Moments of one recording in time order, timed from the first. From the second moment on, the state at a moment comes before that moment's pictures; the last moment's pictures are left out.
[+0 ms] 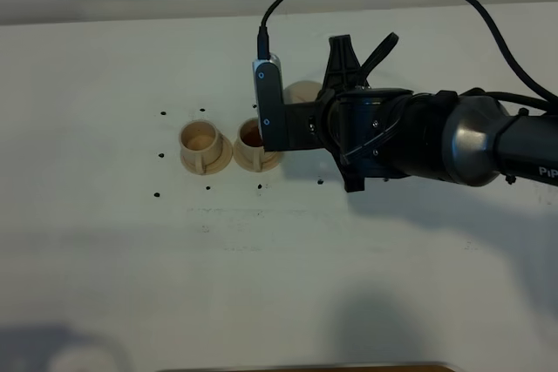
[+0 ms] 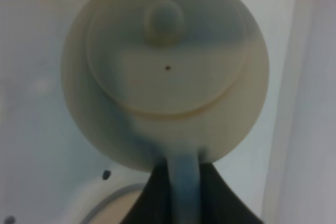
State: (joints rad) left arm 0.05 -0.01 -0.46 0.02 1.06 -0.07; right arm 0.73 1.91 -1.22 -1.07 0.57 -0.09
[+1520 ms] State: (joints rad) left arm 0.05 -0.01 -0.46 0.02 1.06 -0.07; right arm 0.73 1.91 -1.22 -1.08 0.58 -0.13
